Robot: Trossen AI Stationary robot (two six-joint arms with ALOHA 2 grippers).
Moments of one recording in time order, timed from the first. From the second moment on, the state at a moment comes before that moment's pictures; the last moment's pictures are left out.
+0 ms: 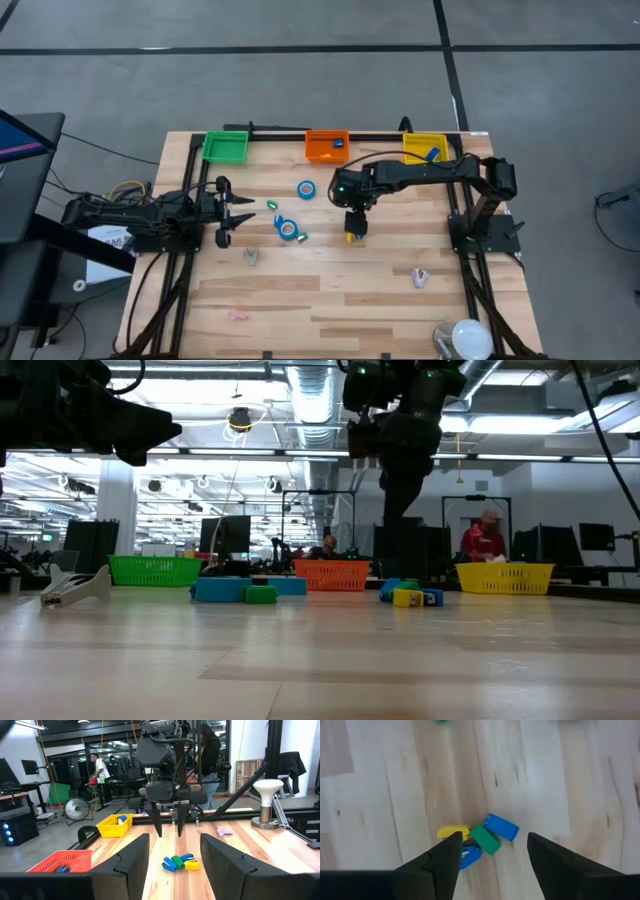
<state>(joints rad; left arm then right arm) -0.02 0.22 0.01 0.32 -0.15 0.11 -0.12 1.77 1.35 -0.85 -0.06 0.05</state>
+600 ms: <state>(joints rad) -0.02 0.22 0.01 0.32 -0.15 0.11 -0.12 1.66 1.17 -0.83 -0.06 0.13</state>
